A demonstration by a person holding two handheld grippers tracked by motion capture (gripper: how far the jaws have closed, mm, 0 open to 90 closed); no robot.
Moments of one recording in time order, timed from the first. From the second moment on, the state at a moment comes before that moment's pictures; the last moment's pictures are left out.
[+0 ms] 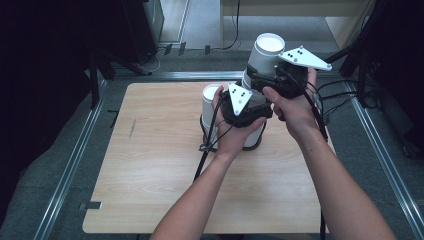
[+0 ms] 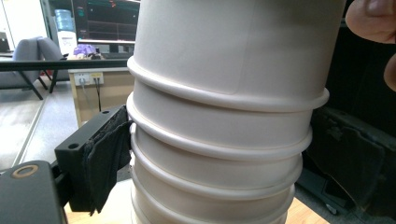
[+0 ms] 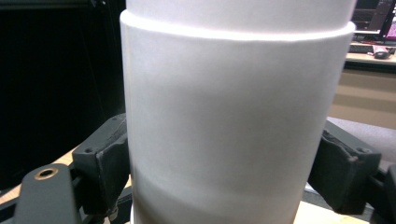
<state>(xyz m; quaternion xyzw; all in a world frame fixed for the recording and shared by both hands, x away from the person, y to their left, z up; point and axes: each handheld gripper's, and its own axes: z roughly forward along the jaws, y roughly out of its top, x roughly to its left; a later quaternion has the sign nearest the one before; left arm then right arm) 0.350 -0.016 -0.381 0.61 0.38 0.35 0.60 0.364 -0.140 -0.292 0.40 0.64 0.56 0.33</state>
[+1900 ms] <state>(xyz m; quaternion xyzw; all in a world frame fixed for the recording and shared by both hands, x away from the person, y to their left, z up) 0.346 -0.017 -0.386 0.61 0.38 0.36 0.60 0.327 -0.186 -0.234 0.39 0.53 0.62 0.43</state>
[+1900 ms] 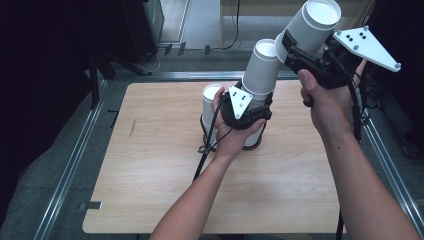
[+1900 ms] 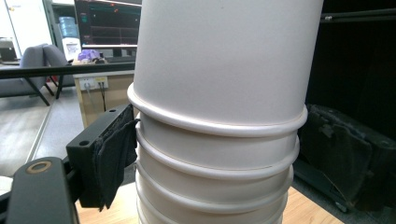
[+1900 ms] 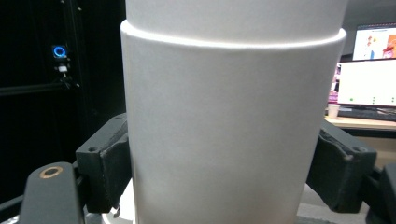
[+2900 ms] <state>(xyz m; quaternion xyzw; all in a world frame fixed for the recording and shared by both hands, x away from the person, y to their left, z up) 0.320 -0.005 -0.383 0.62 0.37 0.34 0.61 0.313 -0.221 -0.291 0.42 0.53 0.59 0.44</state>
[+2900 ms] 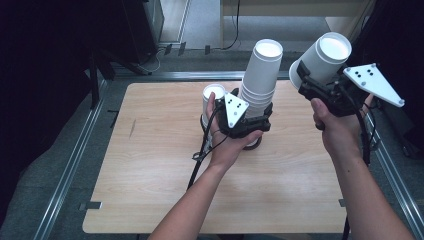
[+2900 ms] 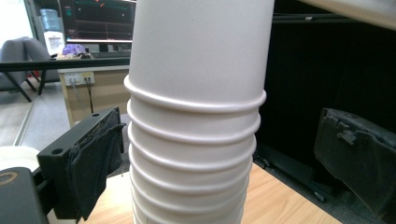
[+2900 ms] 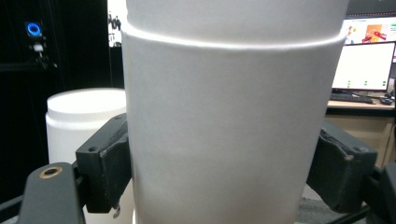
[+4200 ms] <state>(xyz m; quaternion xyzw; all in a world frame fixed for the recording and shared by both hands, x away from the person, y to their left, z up) 0.236 0.055 -0.432 0.67 0.35 0.26 0.60 0.242 -0.164 -0.431 0.22 0.64 0.45 0.58</state>
